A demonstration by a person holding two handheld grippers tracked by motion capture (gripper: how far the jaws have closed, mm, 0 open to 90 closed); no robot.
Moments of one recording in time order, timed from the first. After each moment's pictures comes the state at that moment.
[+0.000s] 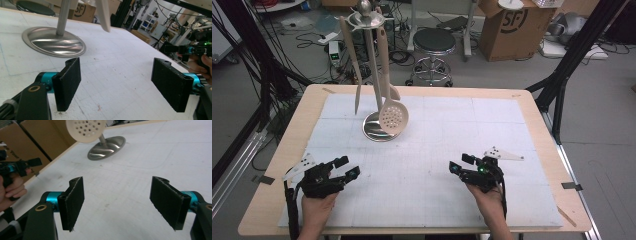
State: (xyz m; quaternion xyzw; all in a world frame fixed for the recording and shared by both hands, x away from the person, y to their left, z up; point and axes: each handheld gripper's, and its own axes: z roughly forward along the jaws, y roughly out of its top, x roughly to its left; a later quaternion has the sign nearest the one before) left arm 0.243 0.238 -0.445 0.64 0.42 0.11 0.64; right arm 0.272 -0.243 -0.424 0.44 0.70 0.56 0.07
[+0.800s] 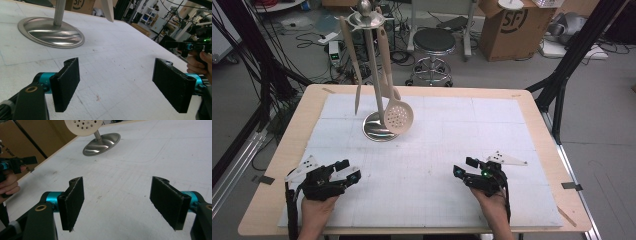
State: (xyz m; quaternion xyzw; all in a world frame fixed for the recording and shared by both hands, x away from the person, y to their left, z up) left arm 0.240 0.238 -0.450 0.65 0.42 0.10 0.62; right arm 0.266 -0.251 -0.434 0.44 0.70 0.56 0.08
